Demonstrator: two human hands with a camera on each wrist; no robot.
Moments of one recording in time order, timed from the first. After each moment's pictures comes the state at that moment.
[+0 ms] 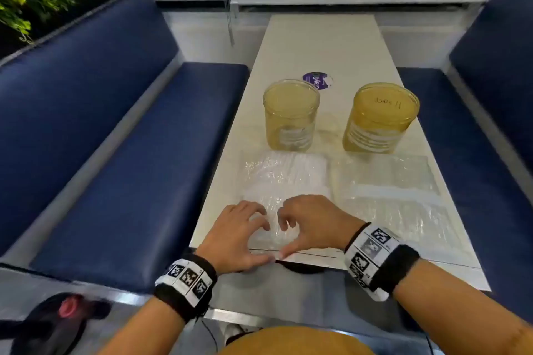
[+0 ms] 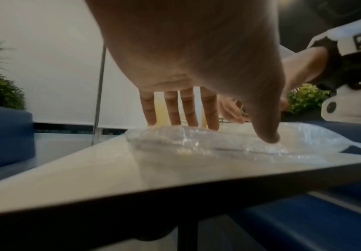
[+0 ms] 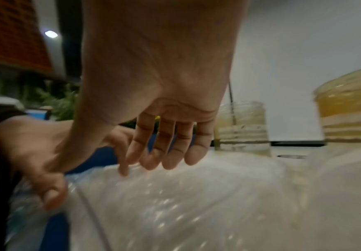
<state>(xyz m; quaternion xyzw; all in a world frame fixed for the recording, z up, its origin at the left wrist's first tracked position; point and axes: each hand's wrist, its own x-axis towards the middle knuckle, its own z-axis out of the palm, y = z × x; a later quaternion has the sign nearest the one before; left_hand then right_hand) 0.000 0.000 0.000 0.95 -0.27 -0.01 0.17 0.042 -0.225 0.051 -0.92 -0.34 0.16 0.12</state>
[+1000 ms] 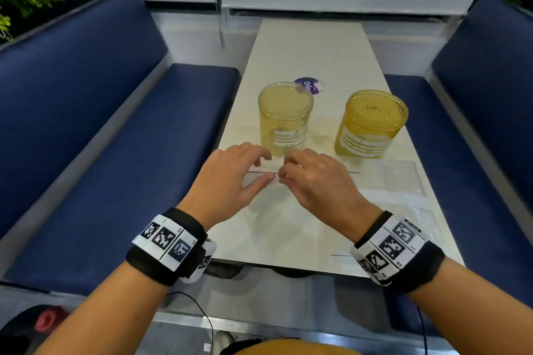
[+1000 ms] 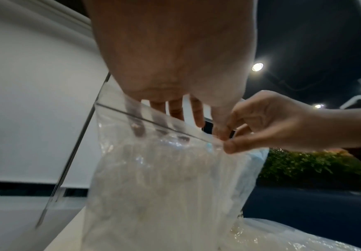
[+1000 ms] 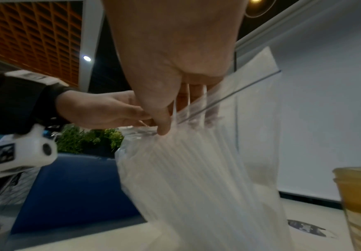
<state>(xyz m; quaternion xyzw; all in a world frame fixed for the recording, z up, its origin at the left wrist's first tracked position) 0.045 -0.012 0.116 0.94 -0.25 0.15 0.20 0.050 -0.224 0.111 -0.91 -0.35 -0.23 0.09</state>
